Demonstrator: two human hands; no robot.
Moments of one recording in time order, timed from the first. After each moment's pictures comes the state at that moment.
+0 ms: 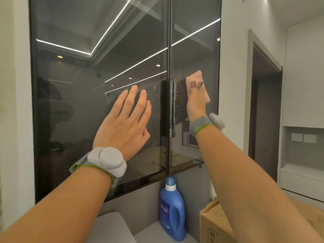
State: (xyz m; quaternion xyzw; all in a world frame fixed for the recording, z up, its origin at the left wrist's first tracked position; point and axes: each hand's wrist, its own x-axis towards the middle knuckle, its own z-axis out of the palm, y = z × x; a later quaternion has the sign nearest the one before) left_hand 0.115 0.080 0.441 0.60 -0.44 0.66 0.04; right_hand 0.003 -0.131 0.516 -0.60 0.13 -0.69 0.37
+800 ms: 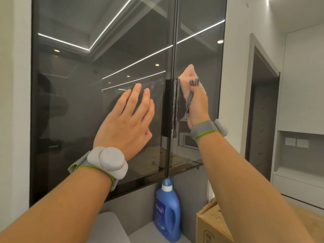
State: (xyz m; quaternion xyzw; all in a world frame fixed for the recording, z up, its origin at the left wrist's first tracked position) left_hand 0.118 0.080 0.441 0.60 -0.45 0.66 0.04; right_hand -0.002 -0.099 0.506 -0.59 0.08 -0.63 0.49
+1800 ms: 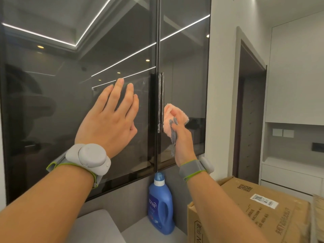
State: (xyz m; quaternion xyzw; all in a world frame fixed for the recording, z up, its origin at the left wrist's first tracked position) left_hand 0.117 0.080 0.441 0.61 -0.44 0.66 0.04; right_hand -0.012 -0.102 0.390 -0.60 0.15 -0.57 0.54
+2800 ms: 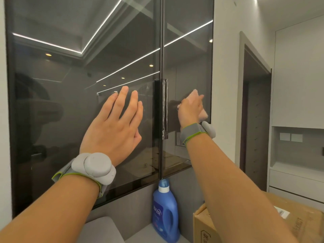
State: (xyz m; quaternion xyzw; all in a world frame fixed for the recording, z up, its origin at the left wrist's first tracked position) left_hand 0.117 0.080 0.441 0.60 -0.44 0.66 0.04; right_hand 0.002 -0.125 0.495 -0.60 0.32 -0.65 0.35
